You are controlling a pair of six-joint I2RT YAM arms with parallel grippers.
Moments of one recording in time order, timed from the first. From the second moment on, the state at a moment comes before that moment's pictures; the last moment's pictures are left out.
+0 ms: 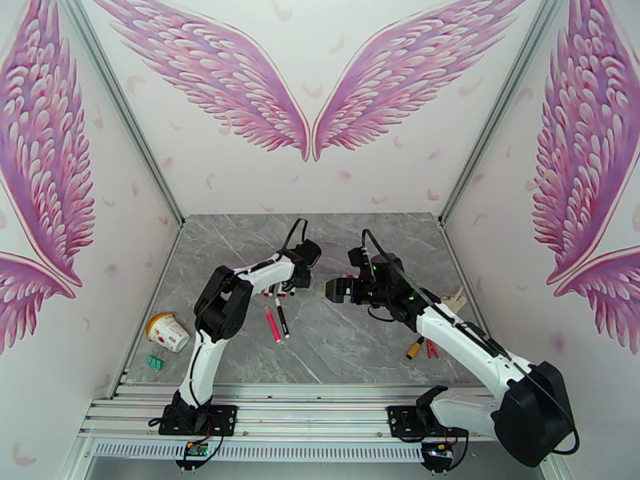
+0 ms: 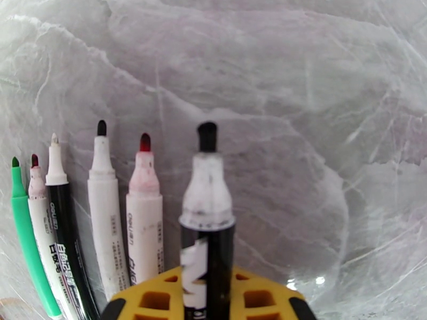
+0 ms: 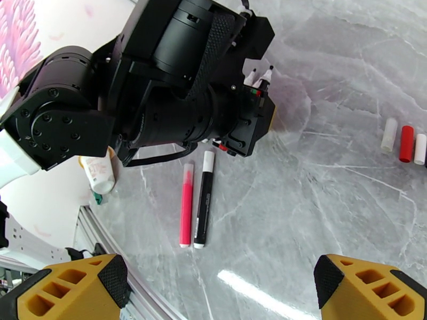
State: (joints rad) left arm -0.63 2.23 1.69 -0.70 -0.30 -0.42; right arm 0.47 1.23 0.88 -0.29 -0.41 0.49
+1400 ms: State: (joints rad) left arm -0.67 1.73 1.16 -0.70 -0.15 -0.88; right arm 0.49 1.21 0.86 -0.32 -0.46 0.47
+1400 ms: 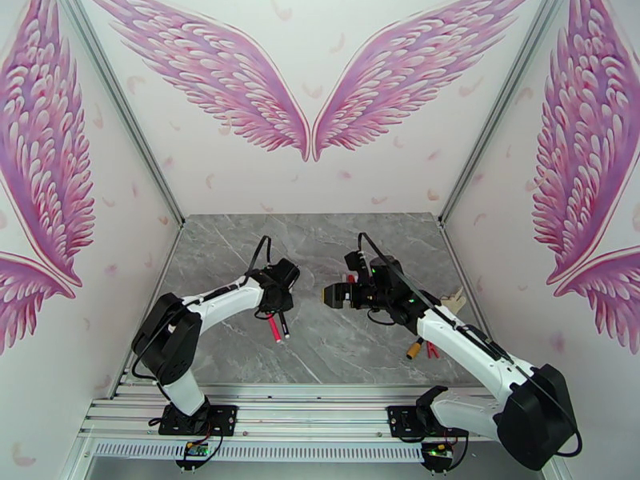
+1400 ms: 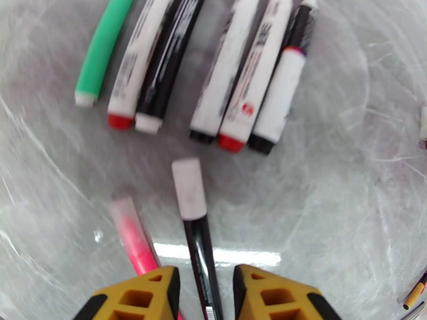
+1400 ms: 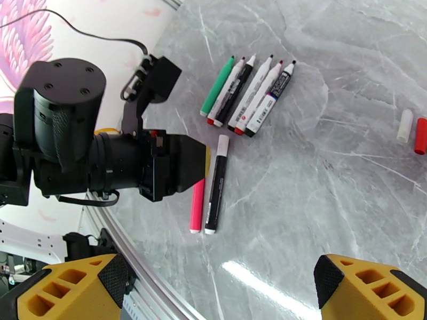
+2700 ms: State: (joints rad) left arm -0.69 1.86 1.16 -0.71 -0.16 -1.00; right arm 0.49 1.18 0.84 -0.37 -0.47 0.42
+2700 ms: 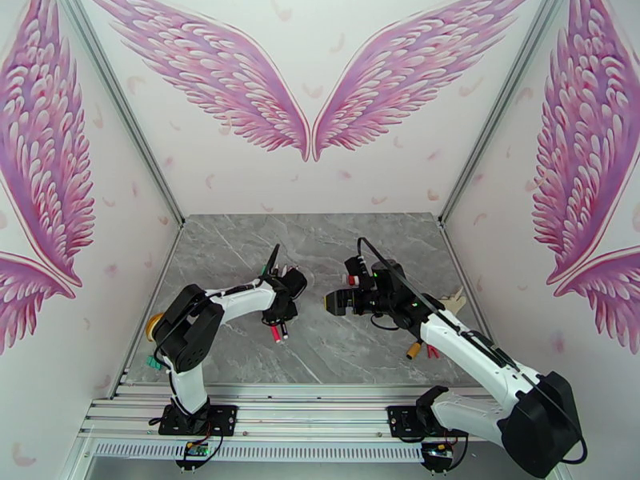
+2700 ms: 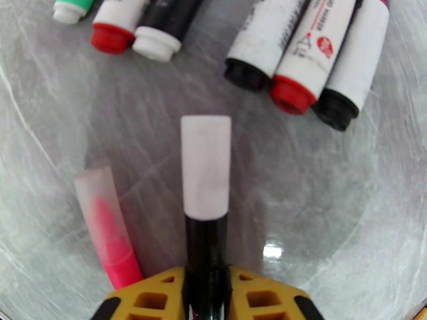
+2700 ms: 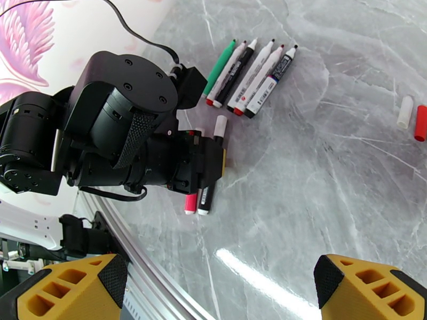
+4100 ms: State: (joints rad) left arm -0.76 1.35 0.93 -0.25 0.46 -0.33; right arm 0.49 1.31 1.04 -0.45 -0.62 0.69
